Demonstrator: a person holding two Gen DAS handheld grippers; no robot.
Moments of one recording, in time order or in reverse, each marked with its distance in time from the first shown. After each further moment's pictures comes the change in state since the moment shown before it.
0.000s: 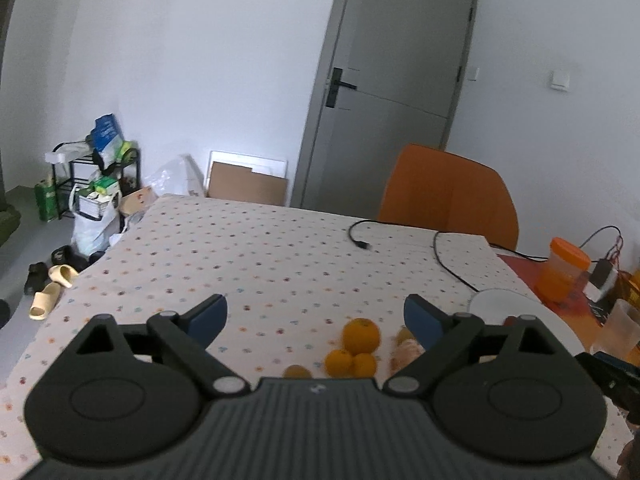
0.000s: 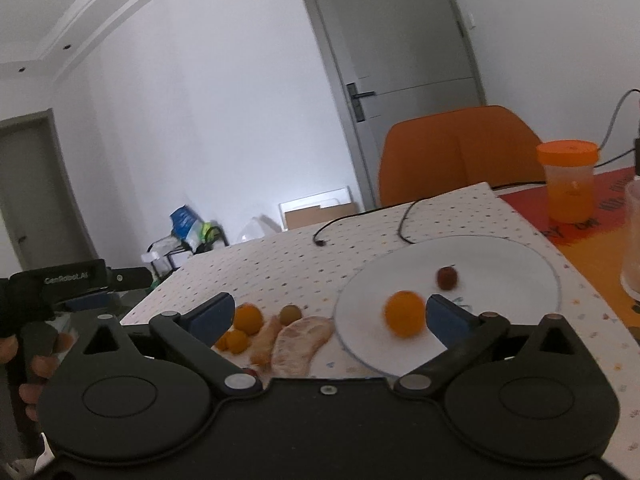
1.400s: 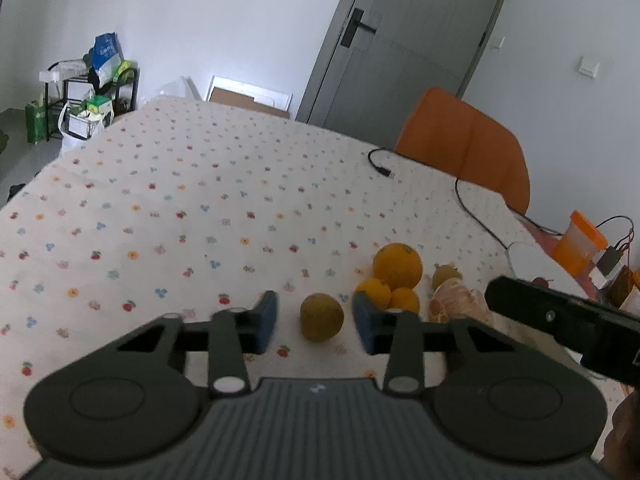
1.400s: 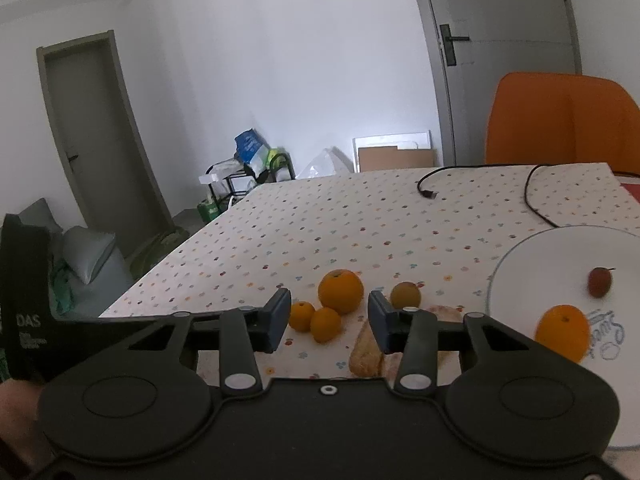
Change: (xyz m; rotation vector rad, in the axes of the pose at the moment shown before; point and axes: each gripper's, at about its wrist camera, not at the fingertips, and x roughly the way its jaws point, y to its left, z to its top) left arm 0.065 0.030 -0.047 -0.122 0.185 -0.051; right arm 0.087 0.071 0.001 -0.141 0.213 0.185
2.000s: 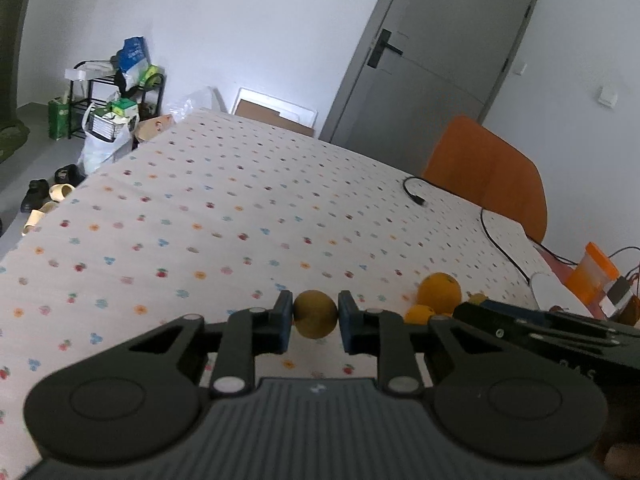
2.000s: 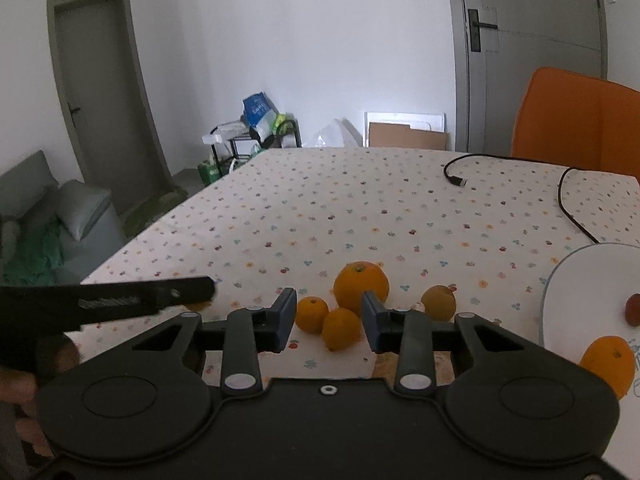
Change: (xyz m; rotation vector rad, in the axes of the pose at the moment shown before) left arm -0.023 0.036 0.011 -0.062 -0.062 0.041; right arm 0.046 0.018 0.005 -0.101 0.100 -0.017
